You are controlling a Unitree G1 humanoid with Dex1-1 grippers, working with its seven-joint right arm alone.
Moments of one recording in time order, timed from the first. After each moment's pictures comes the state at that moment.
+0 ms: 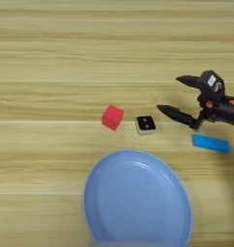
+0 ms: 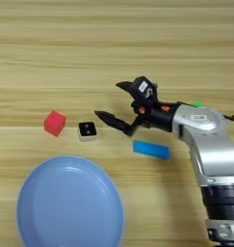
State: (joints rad) arm -0.22 -0.62 -0.09 -0.03 0.20 0.32 0.98
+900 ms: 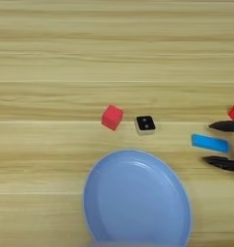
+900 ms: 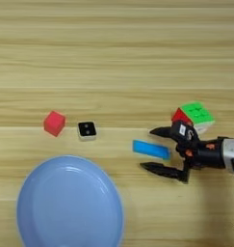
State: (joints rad) arm -0.21 -0.78 -0.08 0.61 0.10 -0.19 1.34
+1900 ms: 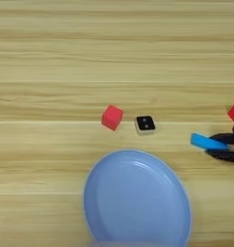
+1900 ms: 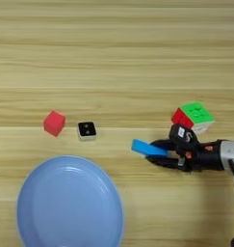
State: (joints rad) arm -0.28 -0.77 -0.03 0.78 0.06 -0.24 1.33
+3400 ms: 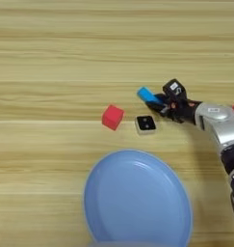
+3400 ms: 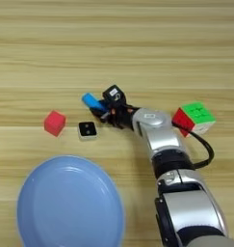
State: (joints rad) arm -0.56 -0.38 0.04 0.81 -0.01 0.01 0.75
